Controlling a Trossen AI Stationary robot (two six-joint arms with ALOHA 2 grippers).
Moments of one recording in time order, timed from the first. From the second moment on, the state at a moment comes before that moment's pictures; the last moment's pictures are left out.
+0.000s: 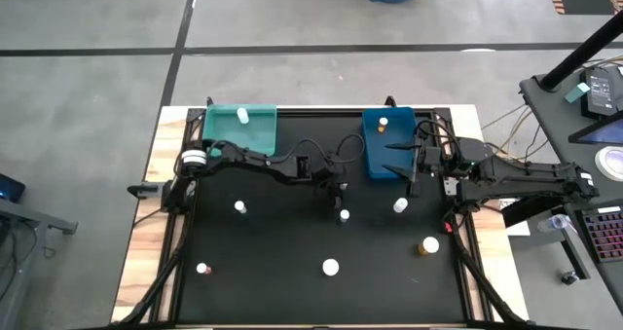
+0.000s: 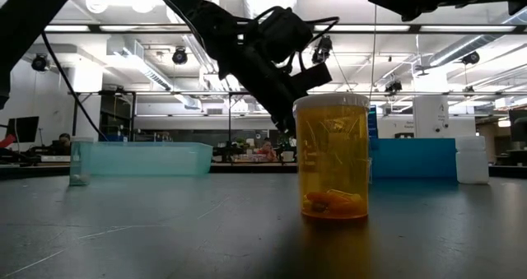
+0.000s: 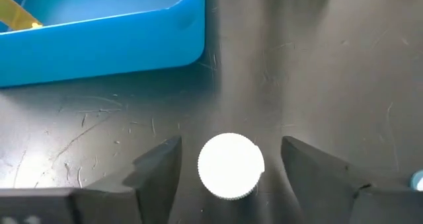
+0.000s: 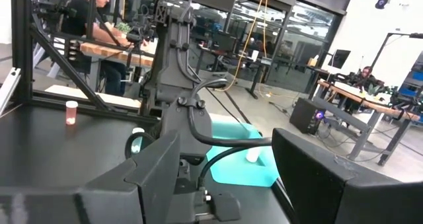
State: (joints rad) left arm 0.10 2.07 1.38 -0.01 -0.08 0.16; right arm -0.12 0.60 0.47 0.18 0.00 -0.28
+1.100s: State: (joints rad) left arm 0.09 1.85 1.34 -0.17 -0.12 0.17; right arm -0.13 0.60 0.47 0.16 0.00 -0.28
